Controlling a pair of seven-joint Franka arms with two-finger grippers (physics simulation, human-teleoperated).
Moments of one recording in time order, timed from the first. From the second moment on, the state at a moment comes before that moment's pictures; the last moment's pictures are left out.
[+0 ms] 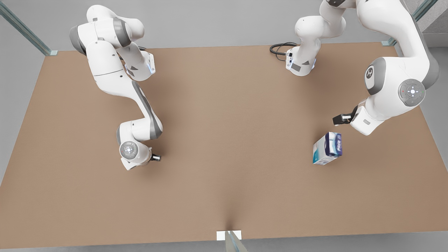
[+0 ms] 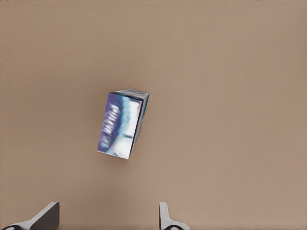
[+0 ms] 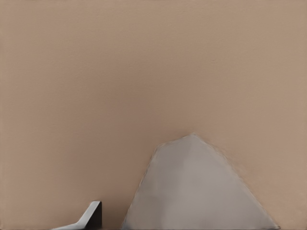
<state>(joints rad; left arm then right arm) 0.00 0.18 -0.07 -1.54 0.03 1.54 -0.14 0.26 0.60 -0.04 -1.79 0.05 2.20 0.44</state>
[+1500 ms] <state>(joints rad) 0.02 0.36 -0.07 -1.60 0.06 1.85 0.14 0.57 1.19 0.18 -0.72 -0.05 2.35 0.63</state>
